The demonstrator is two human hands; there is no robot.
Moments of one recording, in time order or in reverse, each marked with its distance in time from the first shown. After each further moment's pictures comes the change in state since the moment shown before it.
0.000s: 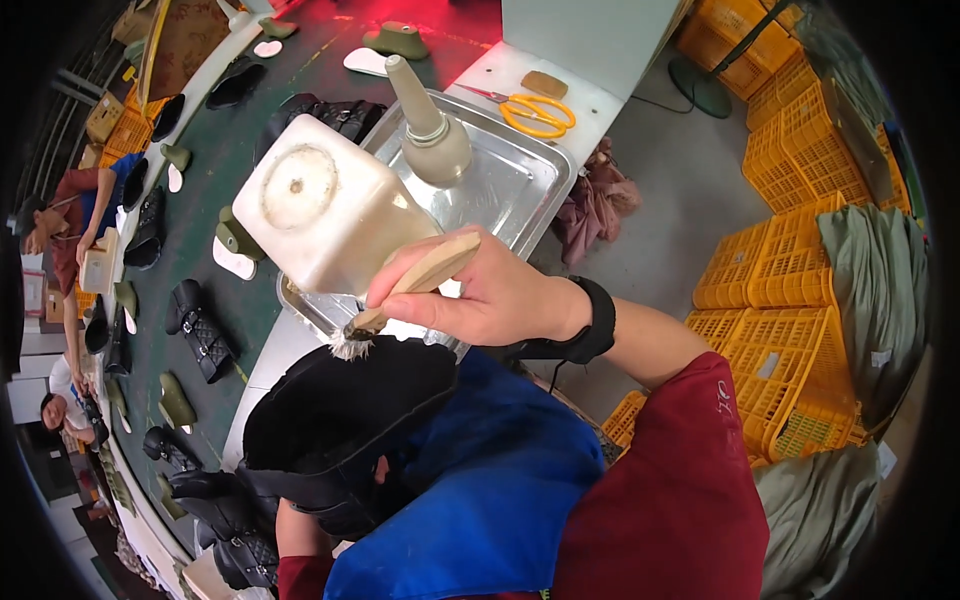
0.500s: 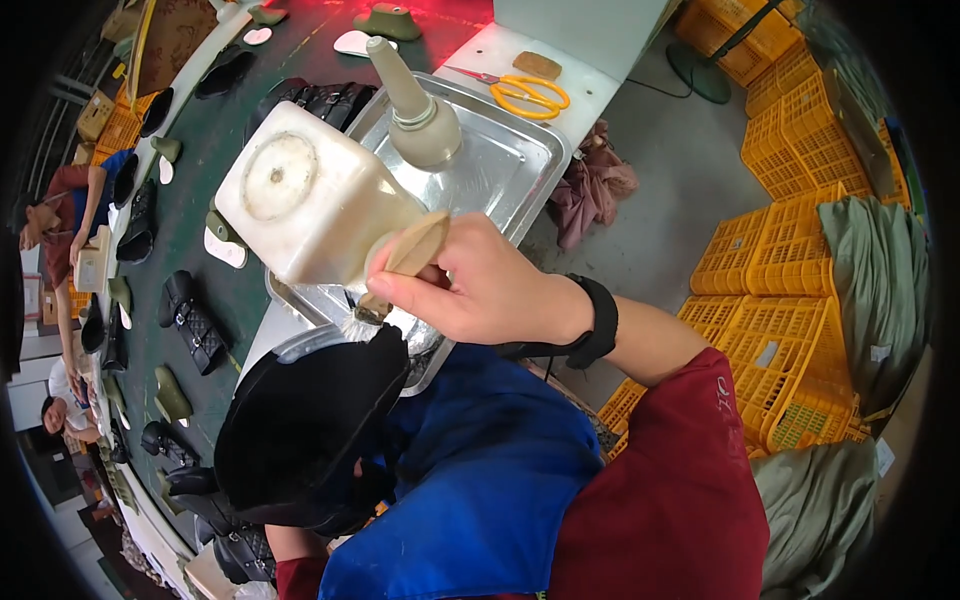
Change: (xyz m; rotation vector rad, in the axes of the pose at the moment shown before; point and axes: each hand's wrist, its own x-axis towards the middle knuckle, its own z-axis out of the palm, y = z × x) left_hand -0.013 0.022 0.015 0.360 0.195 0.114; right_hand -0.007 -0.007 0.002 -0.198 0.072 0.245
